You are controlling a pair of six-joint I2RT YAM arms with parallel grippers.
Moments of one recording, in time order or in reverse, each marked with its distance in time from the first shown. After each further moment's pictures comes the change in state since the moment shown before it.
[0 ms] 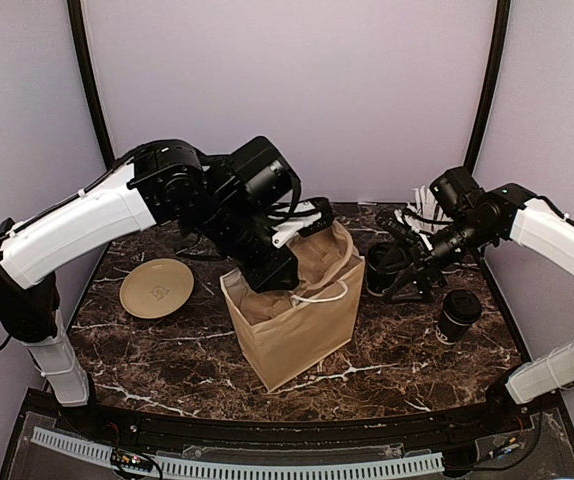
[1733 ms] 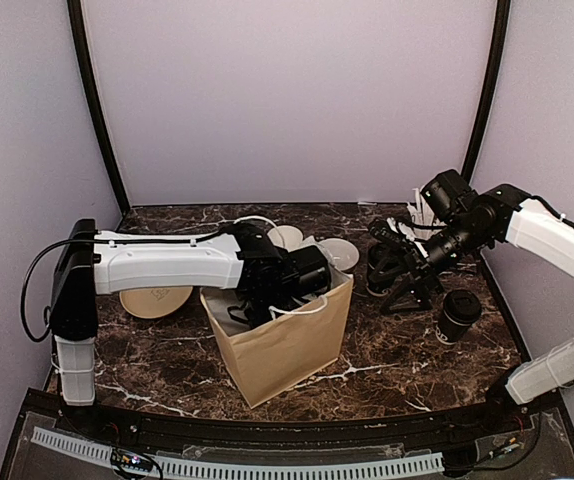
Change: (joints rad) left arm 0.019 0.237 -0.304 0.086 0.058 -0.066; right arm 0.063 0.011 0.006 -0.024 0.000 -0.042
